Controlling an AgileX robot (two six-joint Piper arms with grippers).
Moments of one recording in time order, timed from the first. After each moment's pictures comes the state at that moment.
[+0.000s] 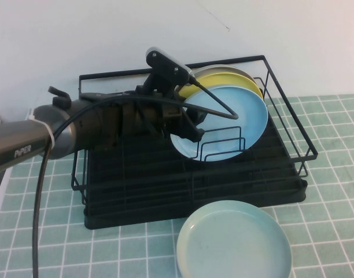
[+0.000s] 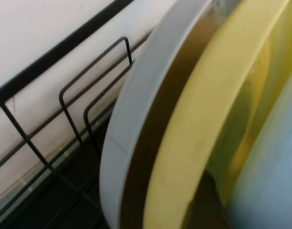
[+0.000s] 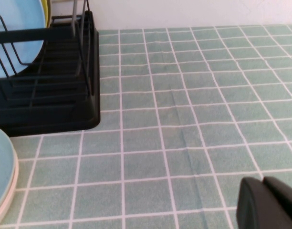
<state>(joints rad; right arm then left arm) 0.00 -0.01 0.02 0.01 0.41 0.00 -0.42 1.92 -1.34 -1.67 0.28 1.84</state>
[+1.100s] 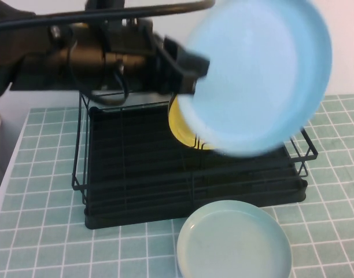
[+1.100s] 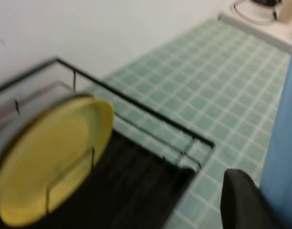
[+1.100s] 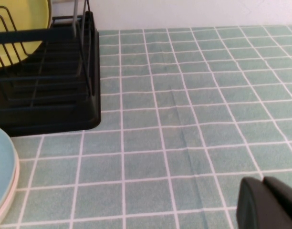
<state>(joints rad) 0.00 -0.01 0.02 0.01 0.41 0.00 -0.42 1.41 -1.35 -0.96 0.65 0.78</state>
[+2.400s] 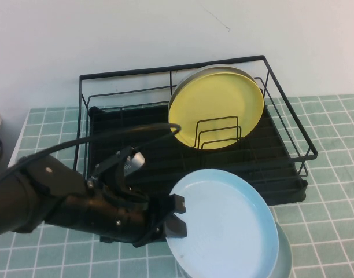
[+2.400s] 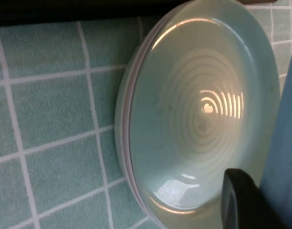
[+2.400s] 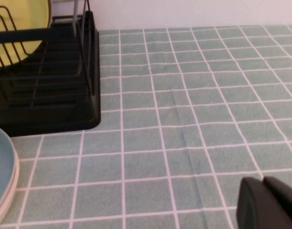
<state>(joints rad) 0.00 -0.01 0.02 0.01 0.41 0.00 -0.43 1.49 -0.81 -1.07 0.63 0.29</state>
